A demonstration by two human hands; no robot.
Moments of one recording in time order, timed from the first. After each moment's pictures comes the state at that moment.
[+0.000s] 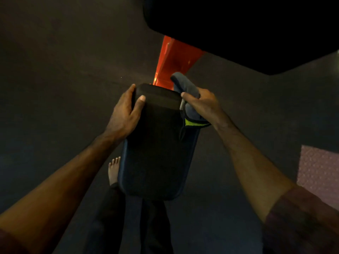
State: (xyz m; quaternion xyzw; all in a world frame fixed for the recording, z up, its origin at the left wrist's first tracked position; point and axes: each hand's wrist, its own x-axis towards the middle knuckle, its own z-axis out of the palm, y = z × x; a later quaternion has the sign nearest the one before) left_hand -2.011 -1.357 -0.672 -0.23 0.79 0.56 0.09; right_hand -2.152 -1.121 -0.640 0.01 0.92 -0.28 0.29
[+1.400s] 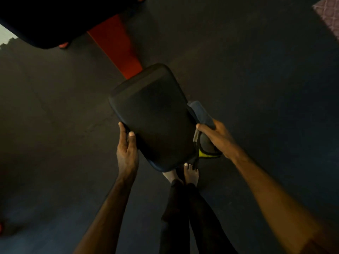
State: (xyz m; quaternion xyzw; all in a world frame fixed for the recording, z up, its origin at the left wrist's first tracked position) left_hand -1.906 -1.359 -0.644 -0.19 0.78 0.56 0.21; right_hand -1.859 -1.072 -0.630 0.34 0.70 -0.59 0.22
